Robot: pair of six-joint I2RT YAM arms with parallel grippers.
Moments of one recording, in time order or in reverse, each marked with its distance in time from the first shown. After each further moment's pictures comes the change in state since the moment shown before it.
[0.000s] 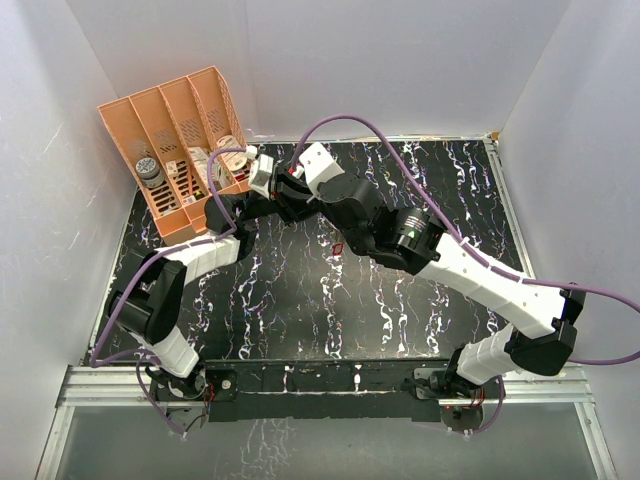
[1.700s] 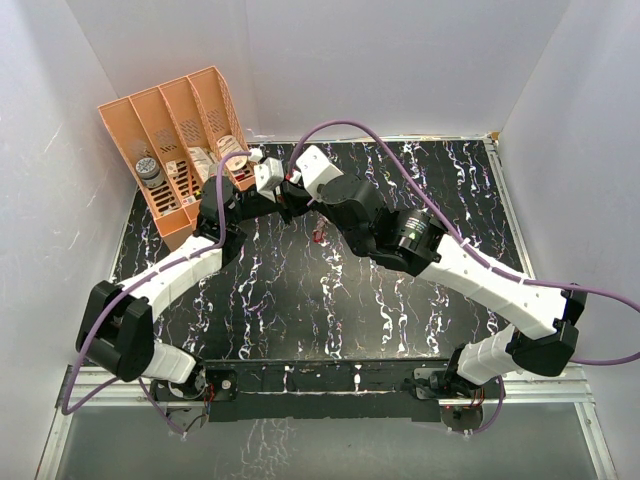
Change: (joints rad) left arm -0.006 -0.223 0.018 -0.647 -0.080 0.514; right arm 0.004 -0.011 -0.015 0.014 0.015 -0.084
